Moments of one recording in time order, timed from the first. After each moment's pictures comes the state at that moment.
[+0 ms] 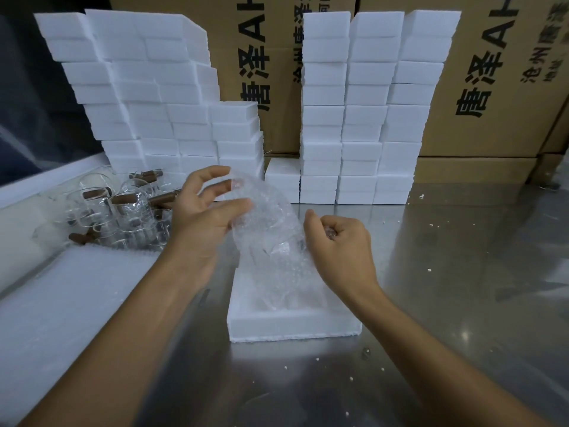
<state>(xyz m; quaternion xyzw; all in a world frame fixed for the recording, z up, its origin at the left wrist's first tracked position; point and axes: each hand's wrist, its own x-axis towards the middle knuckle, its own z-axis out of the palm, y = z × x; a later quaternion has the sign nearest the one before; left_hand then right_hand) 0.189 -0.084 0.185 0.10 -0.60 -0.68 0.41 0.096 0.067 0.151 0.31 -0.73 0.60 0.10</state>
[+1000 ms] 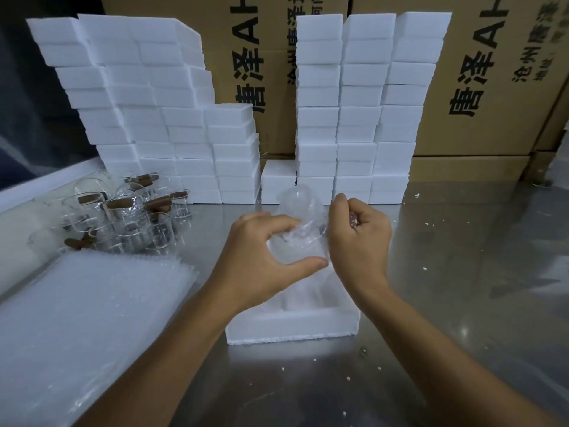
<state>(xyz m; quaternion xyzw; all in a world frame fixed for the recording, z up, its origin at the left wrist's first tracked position) 0.191 -0.034 0.168 0.02 -0.88 -0.29 0.38 0.092 0.073 0.161 0.25 -0.65 0.69 0.21</state>
